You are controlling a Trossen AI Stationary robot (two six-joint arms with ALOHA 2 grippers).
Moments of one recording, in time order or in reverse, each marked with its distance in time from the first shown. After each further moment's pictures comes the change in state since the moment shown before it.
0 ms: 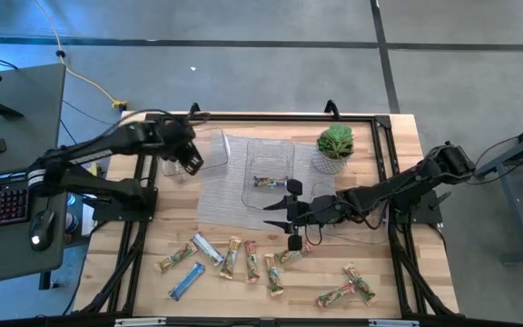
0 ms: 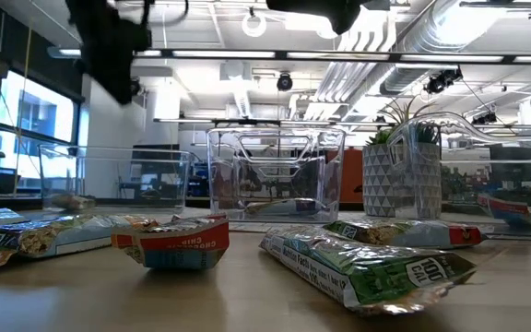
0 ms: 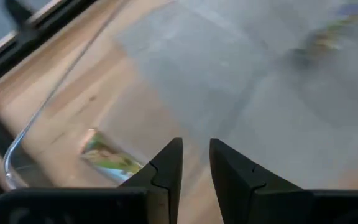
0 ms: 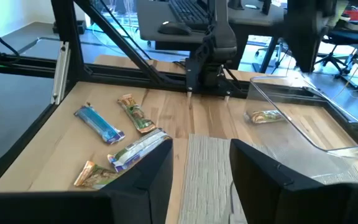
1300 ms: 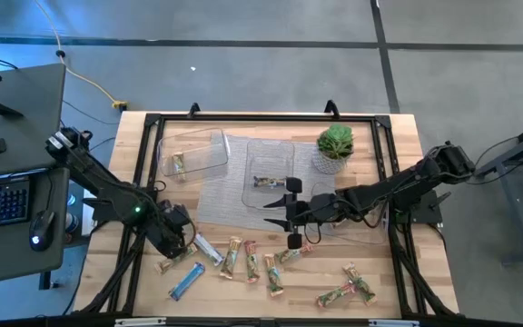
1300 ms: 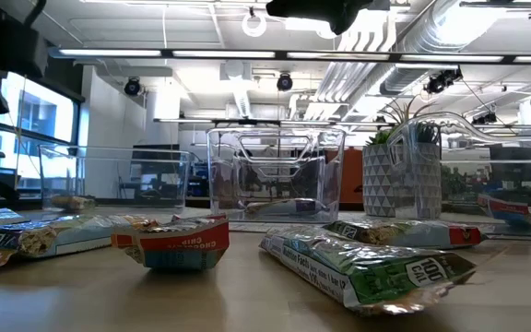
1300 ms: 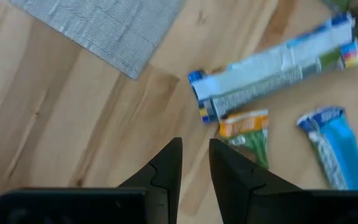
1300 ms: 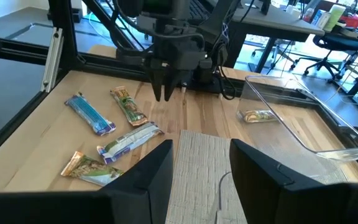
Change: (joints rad) left arm -1.124 0.086 -0.423 0.293 -0.063 -0.744; right arm -0.010 0.000 0.000 -0.017 0.005 -0.059
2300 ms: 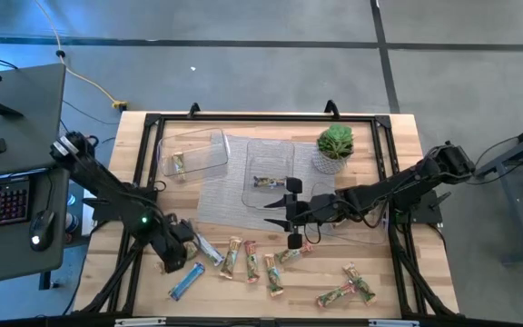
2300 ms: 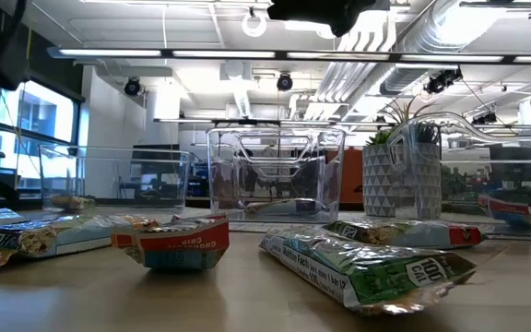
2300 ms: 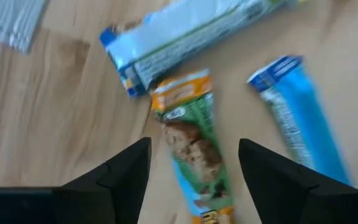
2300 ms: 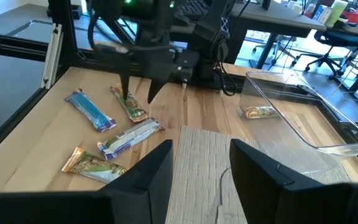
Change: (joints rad) left arm -0.045 0.149 0.000 0.184 0.157 0.056; right arm 0.000 0.000 -0.002 -0.015 0.000 0.010
